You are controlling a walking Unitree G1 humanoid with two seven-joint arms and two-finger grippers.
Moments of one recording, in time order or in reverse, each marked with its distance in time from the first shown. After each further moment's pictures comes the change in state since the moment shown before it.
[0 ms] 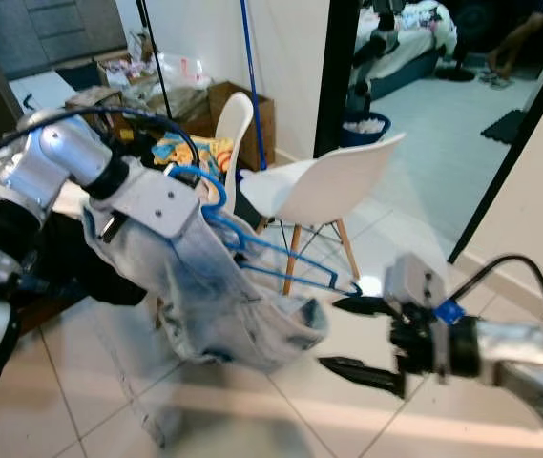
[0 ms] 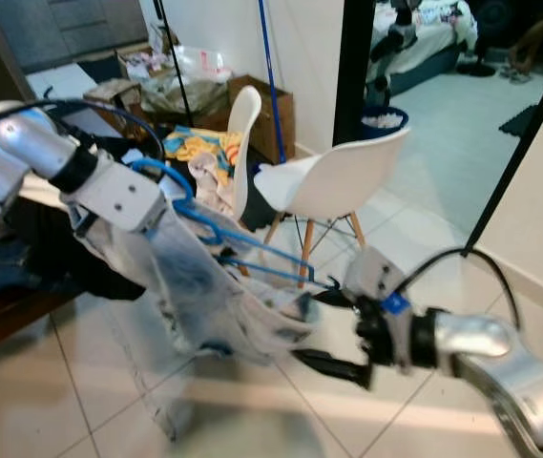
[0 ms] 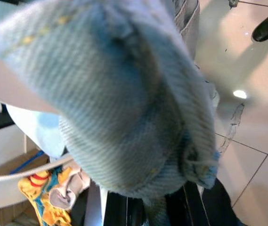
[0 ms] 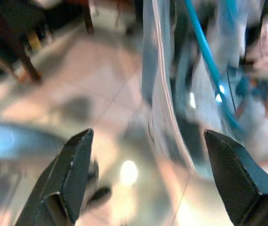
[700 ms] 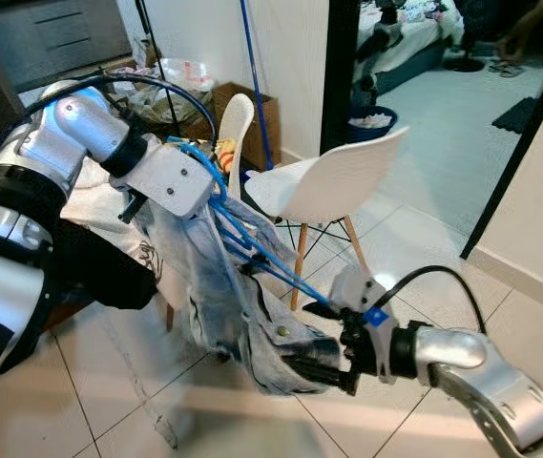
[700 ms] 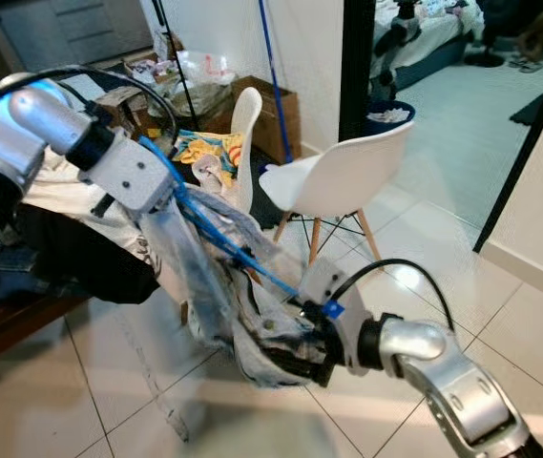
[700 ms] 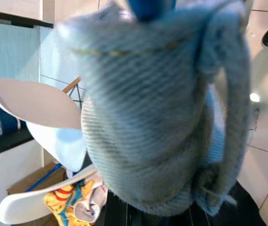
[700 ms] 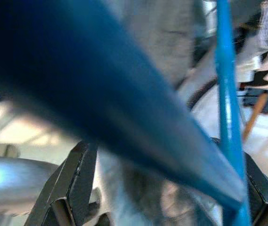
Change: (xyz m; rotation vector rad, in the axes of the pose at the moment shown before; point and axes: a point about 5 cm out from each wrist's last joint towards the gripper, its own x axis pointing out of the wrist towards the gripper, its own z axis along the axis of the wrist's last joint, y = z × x) left arm -0.003 0.024 0.010 0.057 -0.087 0.024; right arm 0.068 0.012 0.007 0.026 -0.067 -0.032
